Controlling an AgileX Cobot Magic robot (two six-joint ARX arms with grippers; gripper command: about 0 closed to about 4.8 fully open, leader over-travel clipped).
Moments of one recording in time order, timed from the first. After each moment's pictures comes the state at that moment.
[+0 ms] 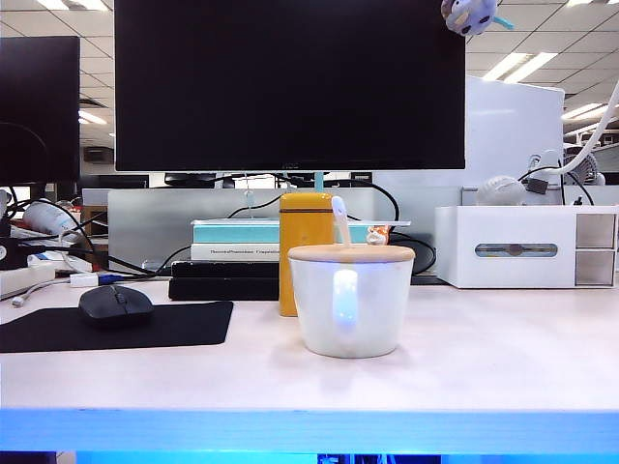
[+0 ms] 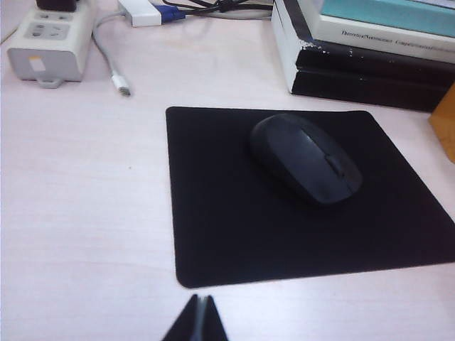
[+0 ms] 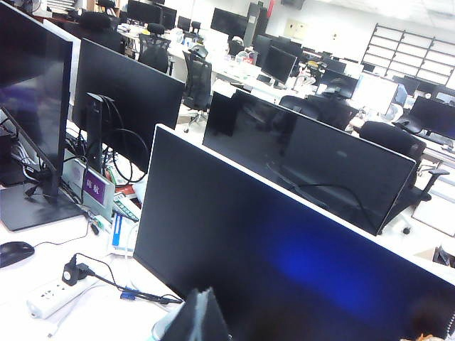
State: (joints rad) left arm -0.07 0.28 0.01 -0.02 0.04 -0.12; right arm 0.77 1.58 2.71 -1.04 0.16 -0.26
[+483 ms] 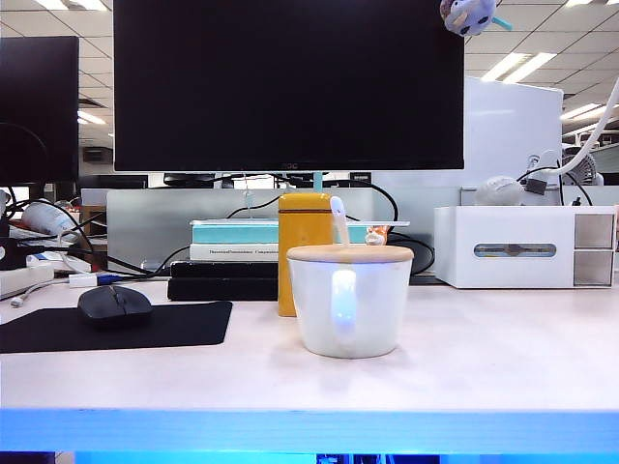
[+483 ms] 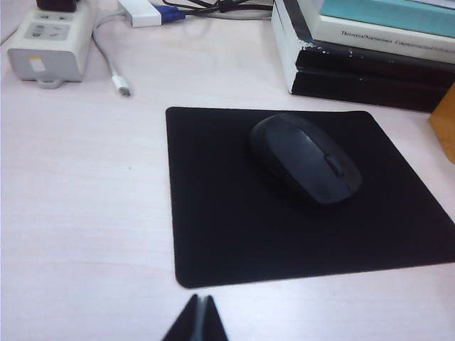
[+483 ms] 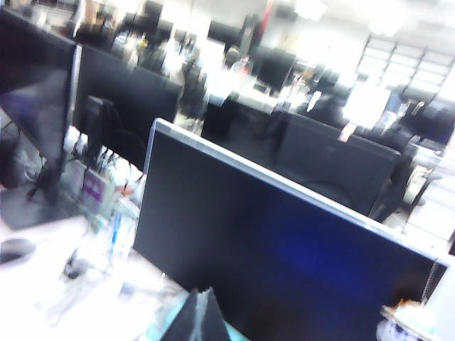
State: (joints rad) left arm -0.07 0.28 0.01 -0.02 0.04 -0.12; right arm 0.76 1.20 2.08 -0.73 0.16 -0.26
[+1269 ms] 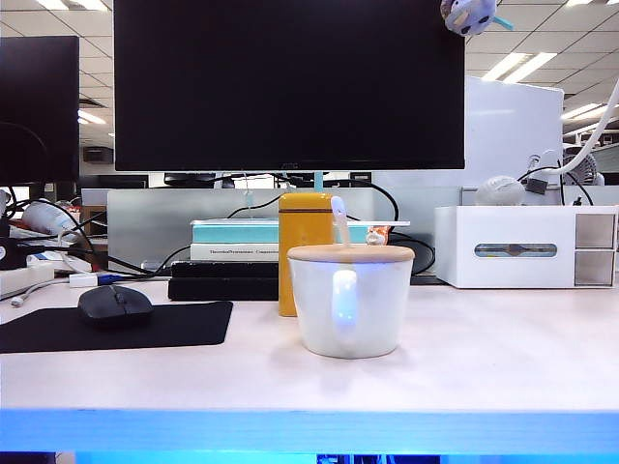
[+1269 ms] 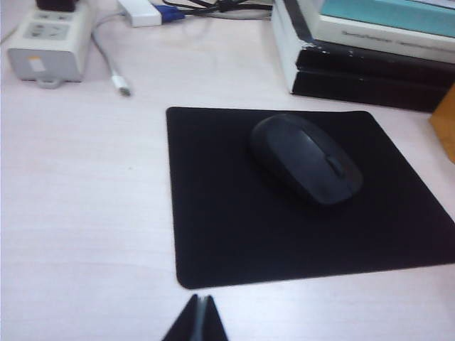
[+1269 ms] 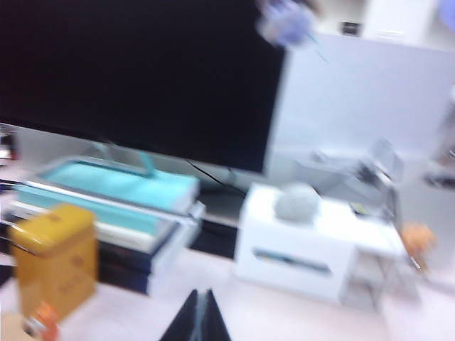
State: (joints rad) left arm -0.07 0.28 0.01 -0.02 0.04 -0.12; right arm 0.15 0.20 0.40 -0.07 -0.07 -0.10
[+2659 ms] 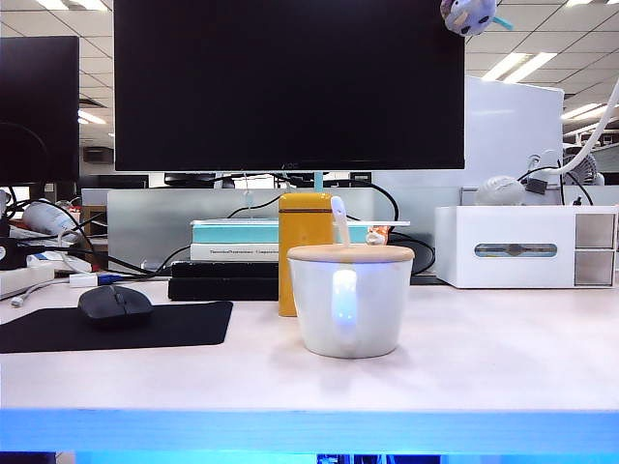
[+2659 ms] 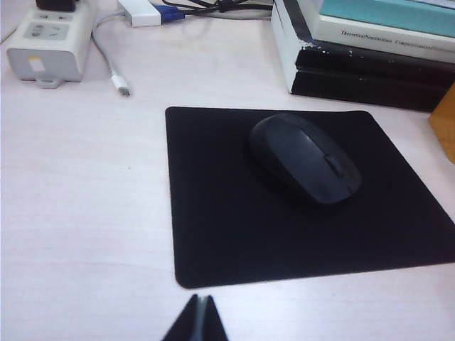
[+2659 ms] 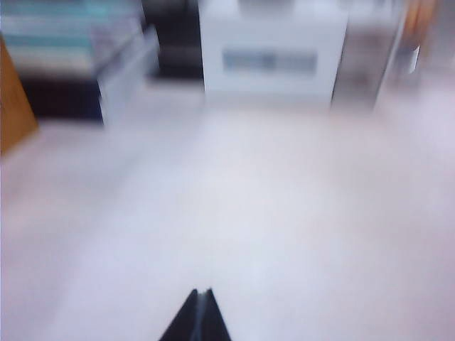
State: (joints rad) left arm -0.07 0.28 0.01 -0.02 0.04 -0.12; right arm 0.03 0.00 0.02 -0.21 -0.06 0.01
